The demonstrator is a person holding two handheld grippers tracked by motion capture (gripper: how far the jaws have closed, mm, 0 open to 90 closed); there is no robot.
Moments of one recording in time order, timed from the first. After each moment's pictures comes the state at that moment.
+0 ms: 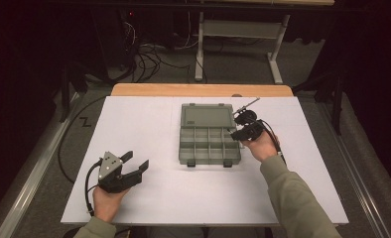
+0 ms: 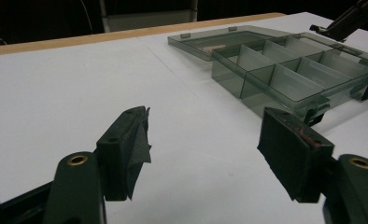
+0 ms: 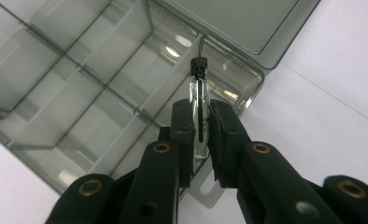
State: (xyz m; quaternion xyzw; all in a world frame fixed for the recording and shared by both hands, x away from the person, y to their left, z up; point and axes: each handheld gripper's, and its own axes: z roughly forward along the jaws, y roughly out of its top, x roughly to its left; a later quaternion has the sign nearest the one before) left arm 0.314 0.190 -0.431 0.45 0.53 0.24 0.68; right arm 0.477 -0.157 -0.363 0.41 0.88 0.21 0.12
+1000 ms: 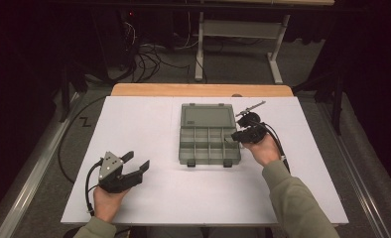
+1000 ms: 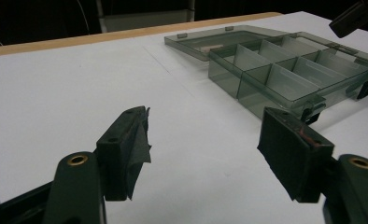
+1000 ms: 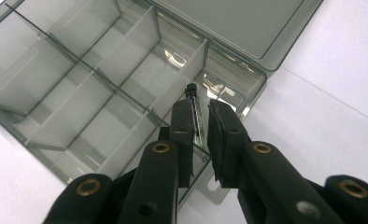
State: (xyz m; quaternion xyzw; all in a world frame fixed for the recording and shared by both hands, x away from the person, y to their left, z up) left arm 0.313 0.188 -0.430 0.46 0.52 0.23 0.68; right arm 0.463 -0.166 -0.362 0.41 0.87 0.25 0.12
